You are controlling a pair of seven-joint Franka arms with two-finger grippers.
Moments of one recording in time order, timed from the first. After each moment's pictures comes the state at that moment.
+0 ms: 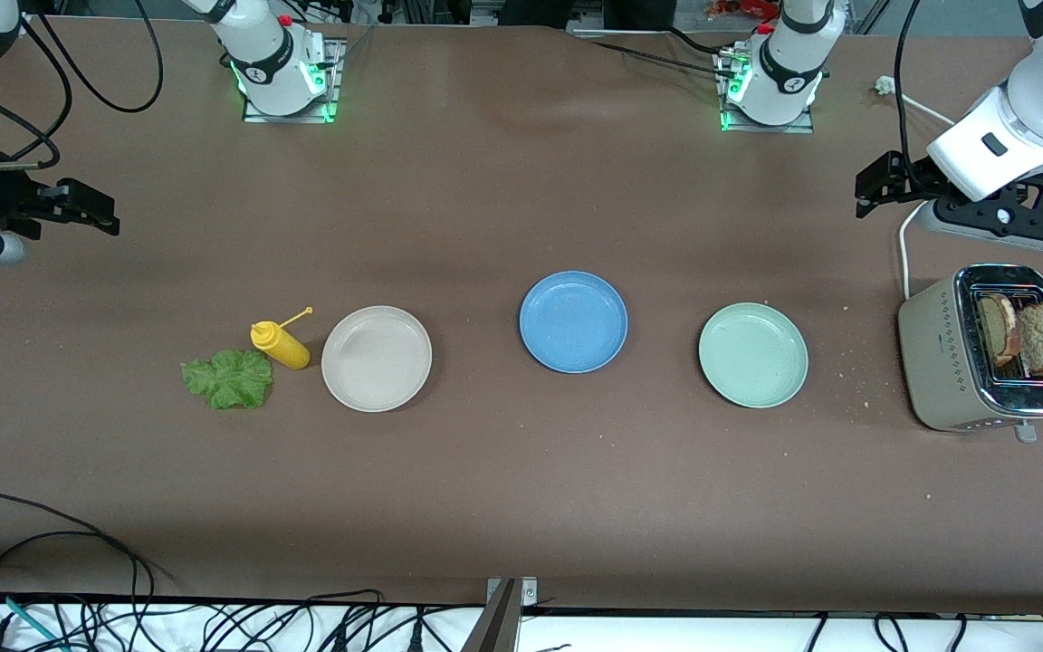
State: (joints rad) left arm 0.01 -0.03 -0.14 -1.68 0.00 1.58 0.06; right arm 0.07 0.07 -0.06 -1.57 -0.02 1.54 -0.07
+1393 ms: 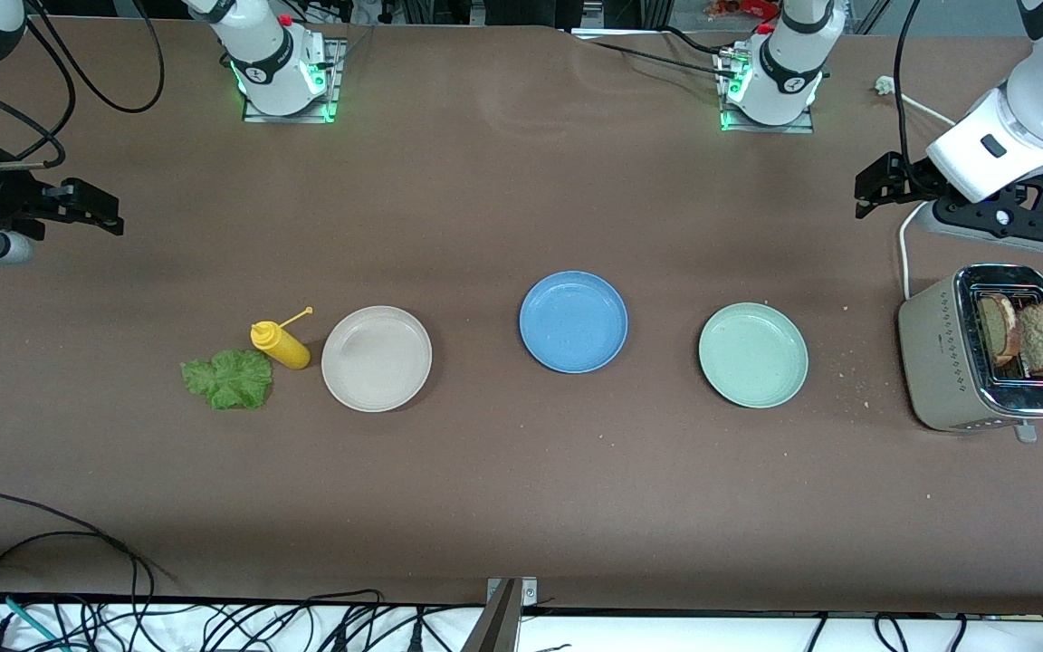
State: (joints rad) left arm 0.01 -0.03 -0.14 -1.68 0.00 1.58 0.06; right arm 0.08 0.07 -0.06 -1.57 -0.02 1.54 -0.07
